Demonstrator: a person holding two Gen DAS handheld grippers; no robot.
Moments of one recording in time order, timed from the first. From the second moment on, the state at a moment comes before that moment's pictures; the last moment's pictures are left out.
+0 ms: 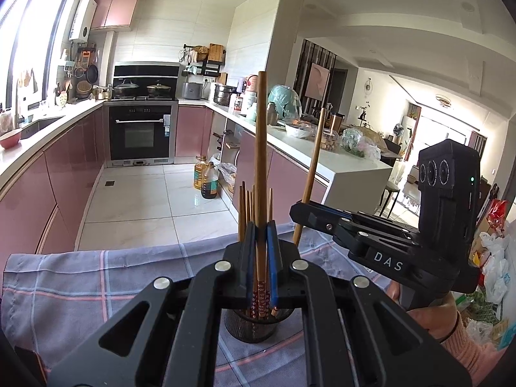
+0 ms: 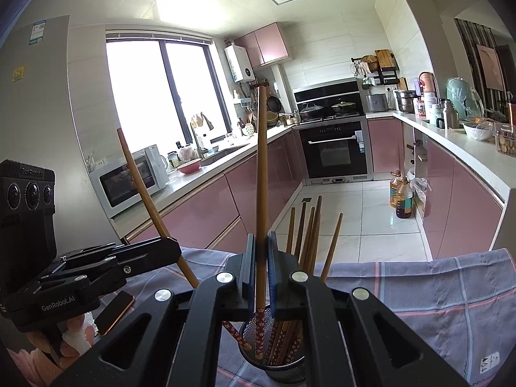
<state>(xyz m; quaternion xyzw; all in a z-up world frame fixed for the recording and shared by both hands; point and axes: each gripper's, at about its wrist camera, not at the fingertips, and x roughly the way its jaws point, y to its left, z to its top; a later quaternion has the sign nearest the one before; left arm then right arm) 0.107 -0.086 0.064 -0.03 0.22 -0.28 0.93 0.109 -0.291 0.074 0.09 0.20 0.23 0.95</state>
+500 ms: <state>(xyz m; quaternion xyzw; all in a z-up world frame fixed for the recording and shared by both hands) 0.103 -0.094 0.054 -0.01 0.24 -0.28 0.93 0.125 -0.283 0.057 0.09 0.22 0.21 0.95</state>
